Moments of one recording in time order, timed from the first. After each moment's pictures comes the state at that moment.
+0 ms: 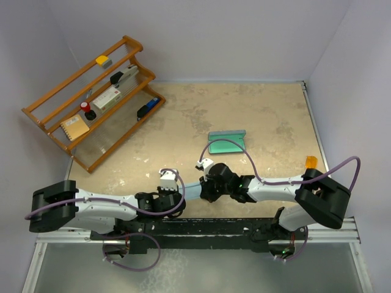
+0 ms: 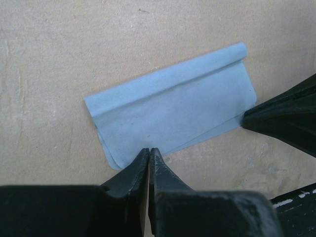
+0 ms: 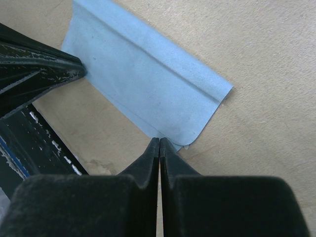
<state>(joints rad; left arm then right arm) -1.34 1.20 0.39 -0.15 -0.65 -1.08 1.02 1.42 0.52 0.11 -0.09 0.39</state>
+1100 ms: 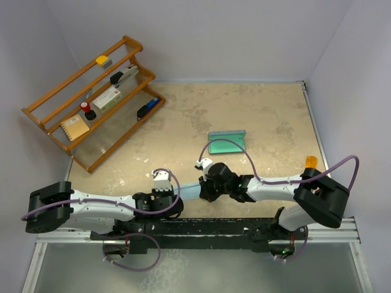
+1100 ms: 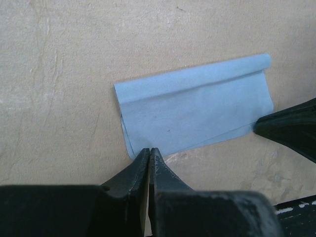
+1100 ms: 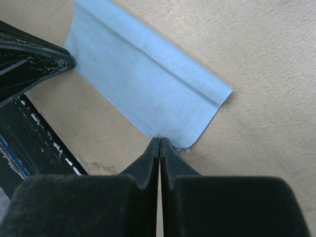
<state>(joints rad) -1.36 1.15 0.39 -0.29 -0.68 -1.25 1.02 1.43 0.52 0.12 -0.10 0.38</state>
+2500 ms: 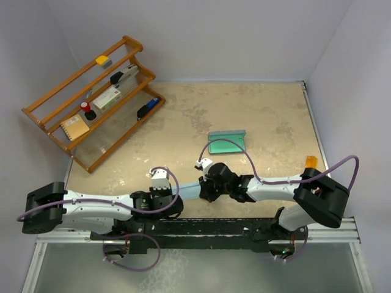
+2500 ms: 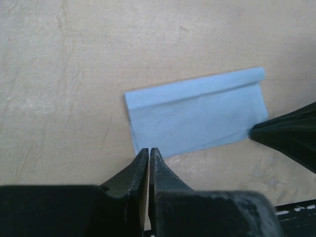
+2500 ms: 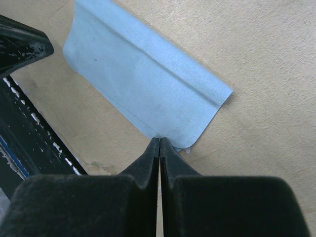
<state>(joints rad) -1.37 1.10 0.44 -0.46 -0.74 -1.29 1.02 1.43 0.52 0.12 -0.10 0.38</state>
